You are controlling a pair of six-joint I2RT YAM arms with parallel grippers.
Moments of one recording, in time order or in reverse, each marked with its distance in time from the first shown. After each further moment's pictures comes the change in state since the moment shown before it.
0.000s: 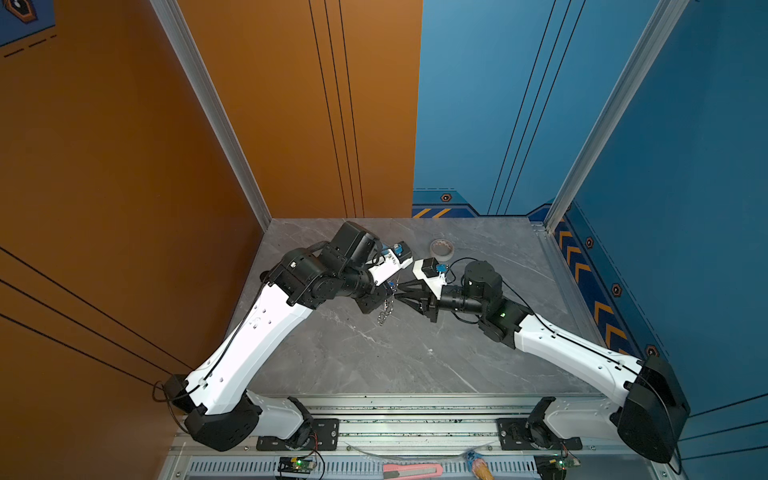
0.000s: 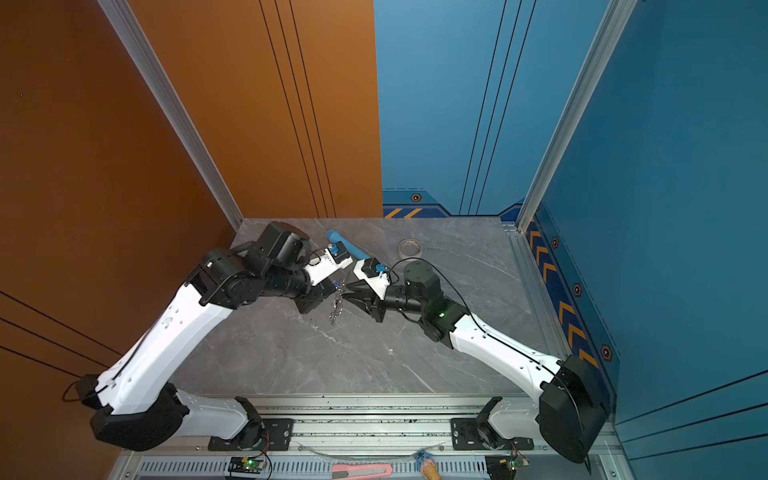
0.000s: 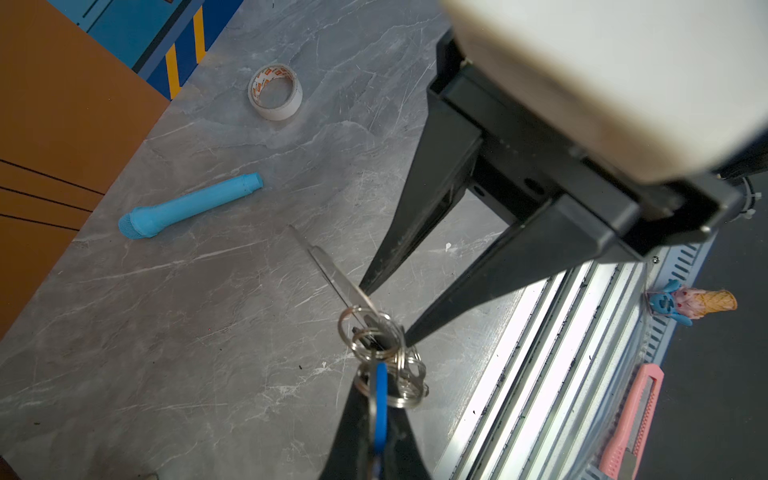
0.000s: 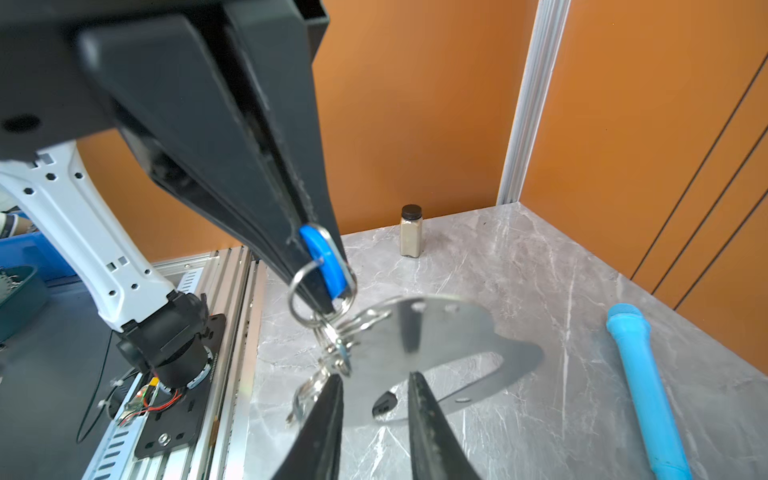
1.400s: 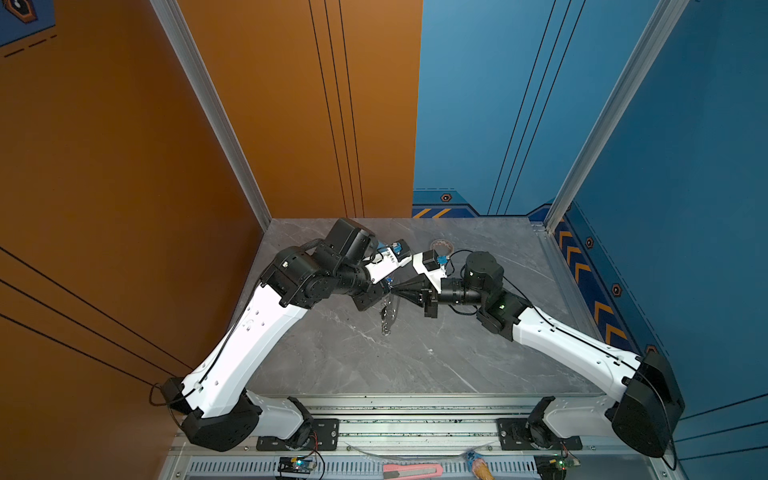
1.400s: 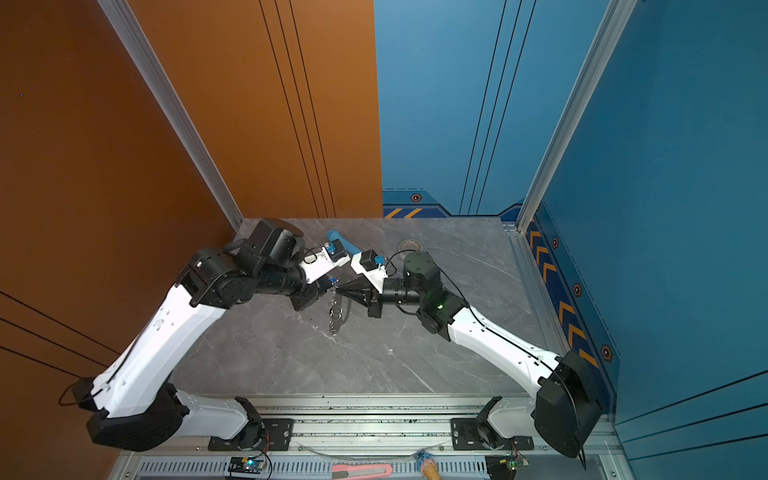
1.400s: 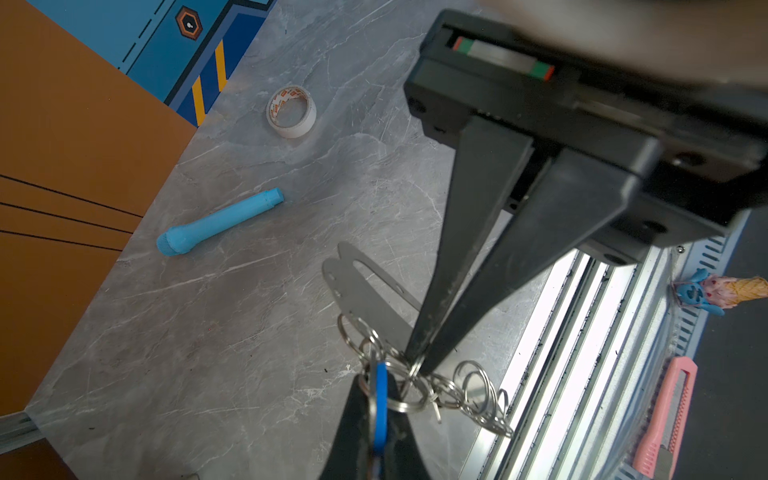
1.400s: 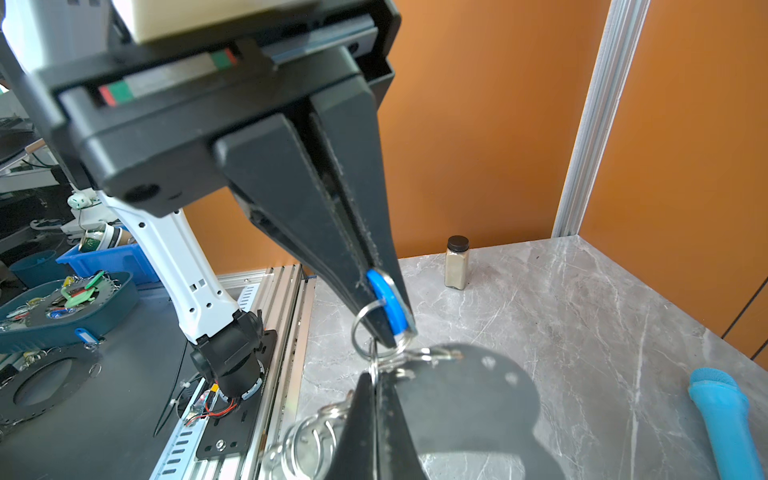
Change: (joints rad) left arm 0.008 0.000 0.053 -0.021 -0.032 0.061; right arm -0.008 0.026 0.087 0.004 -0.154 0.052
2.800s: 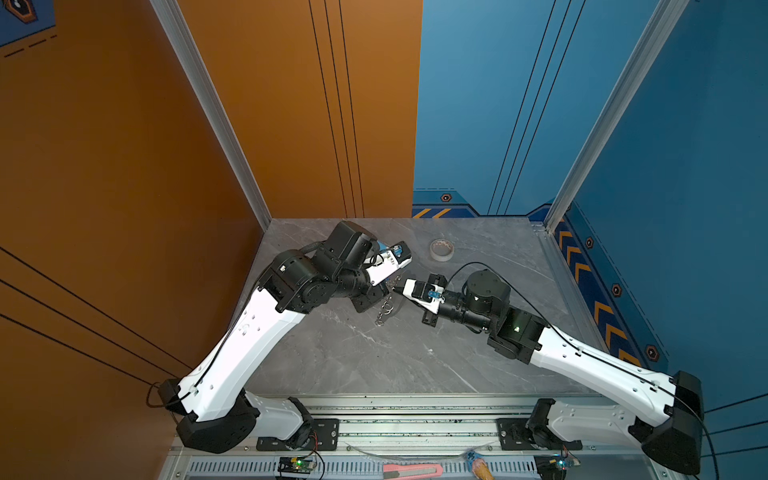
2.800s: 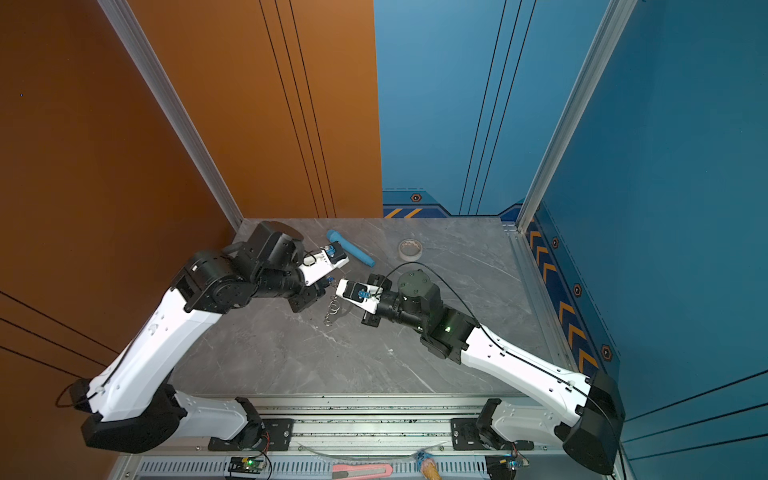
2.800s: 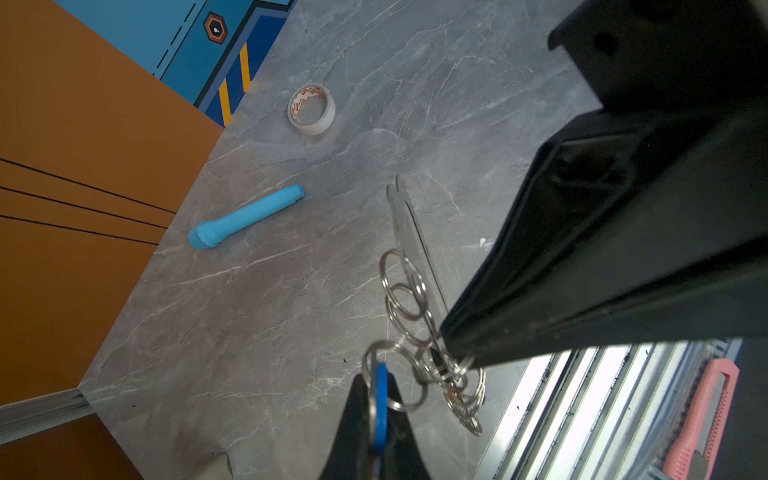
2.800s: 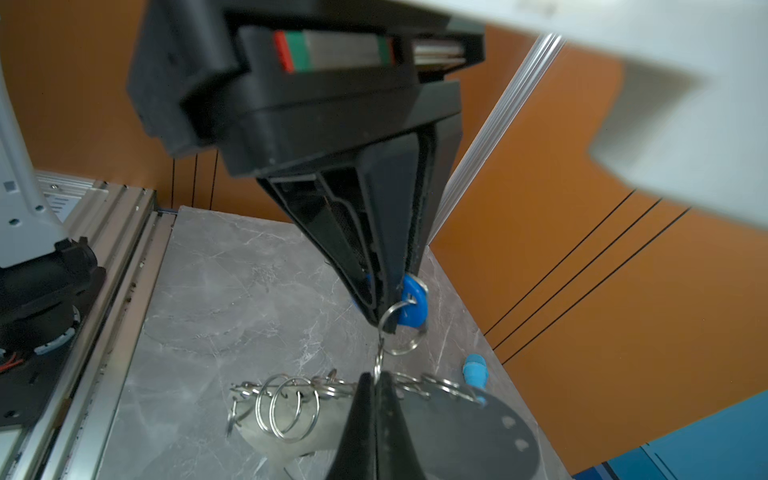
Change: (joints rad) left arm -0.048 -0.013 0.011 -0.008 -0.089 0.002; right arm 0.214 -0.154 0.000 -0.187 0.554 -0.512
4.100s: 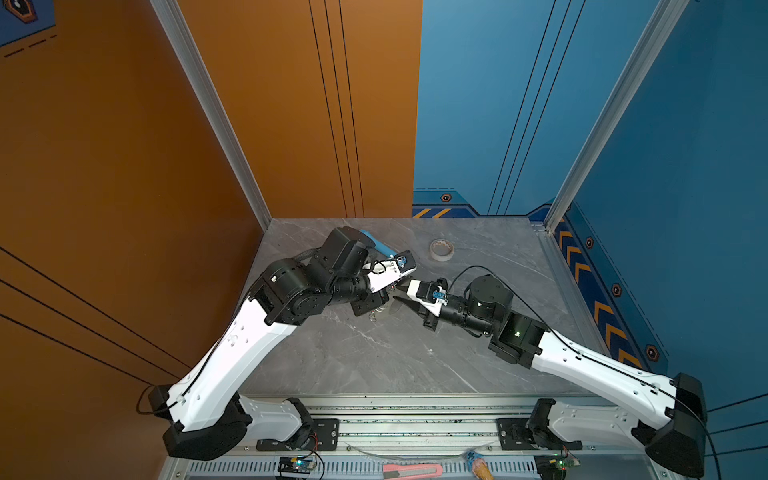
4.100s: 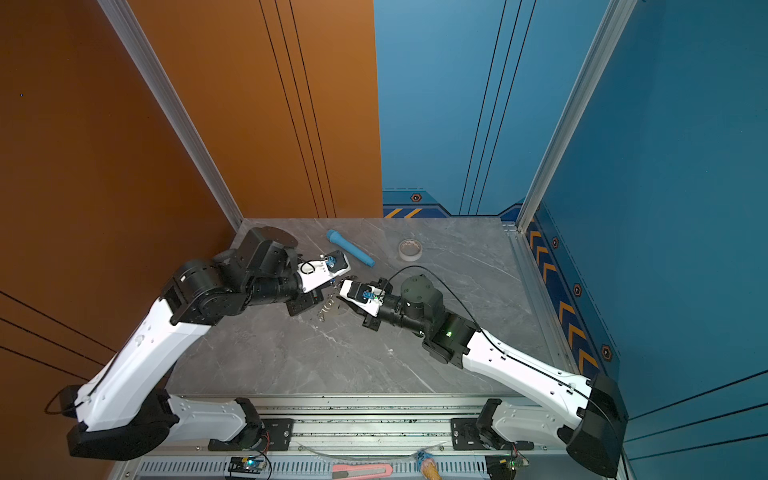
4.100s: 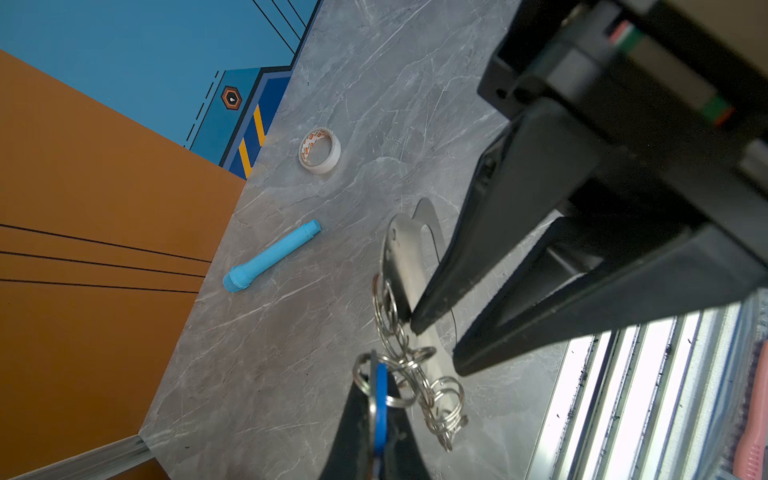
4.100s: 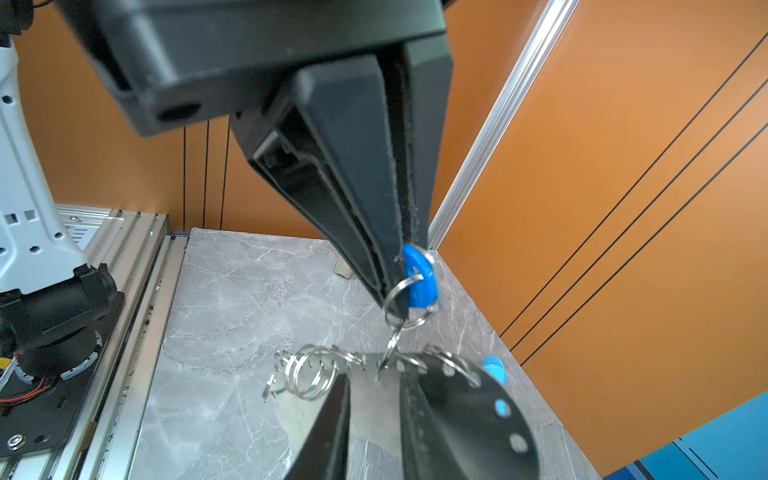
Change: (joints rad) left arm -0.057 -0.052 -0.029 0.061 -0.034 0.121; right arm -0.010 -0.021 -0.059 0.078 -0.027 0.125
